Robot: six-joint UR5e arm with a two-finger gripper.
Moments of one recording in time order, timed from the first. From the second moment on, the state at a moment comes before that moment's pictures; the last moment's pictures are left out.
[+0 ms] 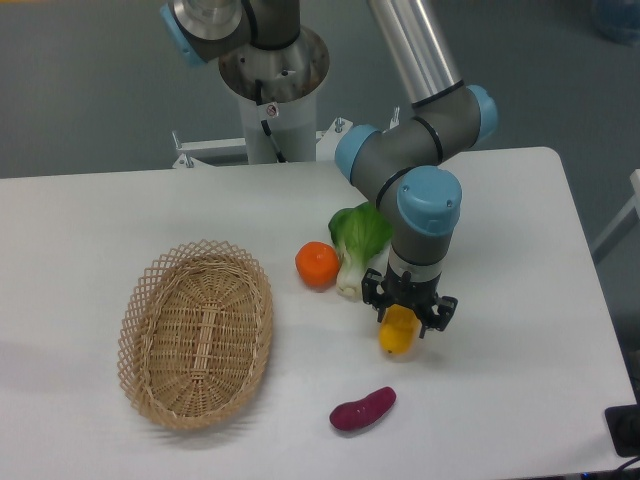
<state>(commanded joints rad) 2.56 -2.02 -1.75 -0.76 1.47 1.00</state>
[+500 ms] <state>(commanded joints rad) 2.58 -1.95 -1.62 -0.88 1.47 1.01</state>
